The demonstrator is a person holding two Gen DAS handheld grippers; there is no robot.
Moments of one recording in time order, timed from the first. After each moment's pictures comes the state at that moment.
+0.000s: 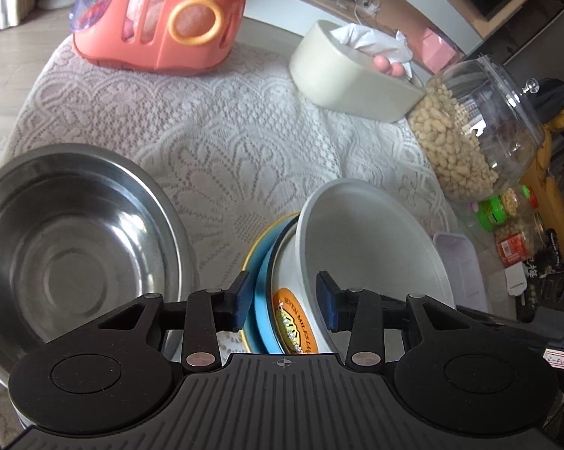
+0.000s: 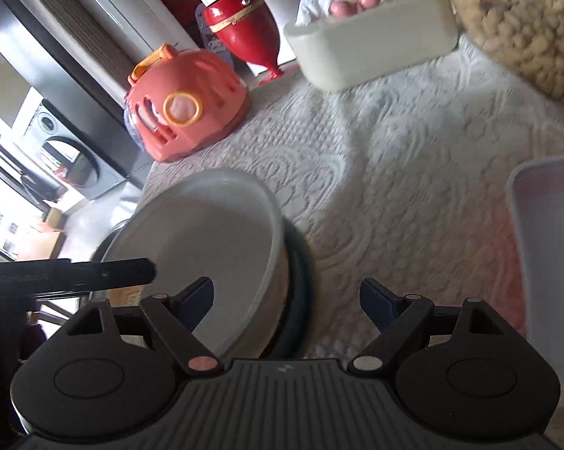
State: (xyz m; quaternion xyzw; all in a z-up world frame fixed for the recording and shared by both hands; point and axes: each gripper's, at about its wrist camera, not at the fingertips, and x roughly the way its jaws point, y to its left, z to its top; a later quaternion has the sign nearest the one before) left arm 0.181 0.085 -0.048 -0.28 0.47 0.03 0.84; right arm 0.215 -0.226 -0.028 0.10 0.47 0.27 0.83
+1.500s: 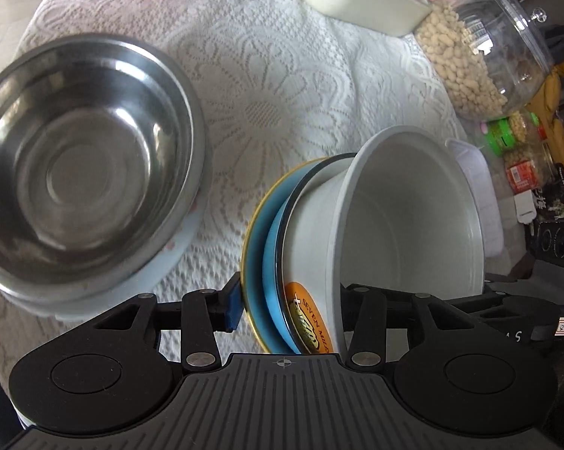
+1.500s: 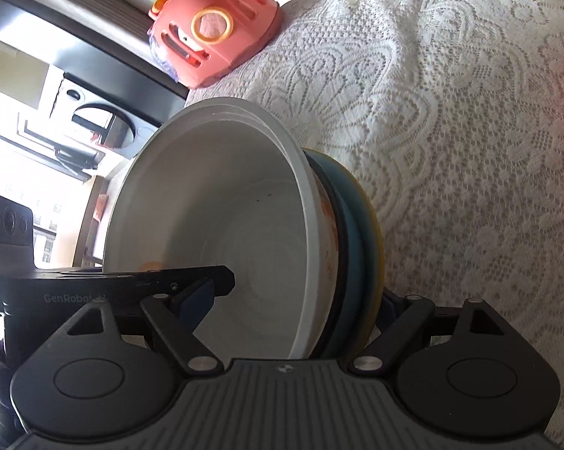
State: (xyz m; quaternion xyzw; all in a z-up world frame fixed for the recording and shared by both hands) left arm 0.137 0.069 -0.070 -0.27 0.56 0.00 0.78; right arm 0.176 -0.204 -0.059 0.13 0.56 0.32 0.76
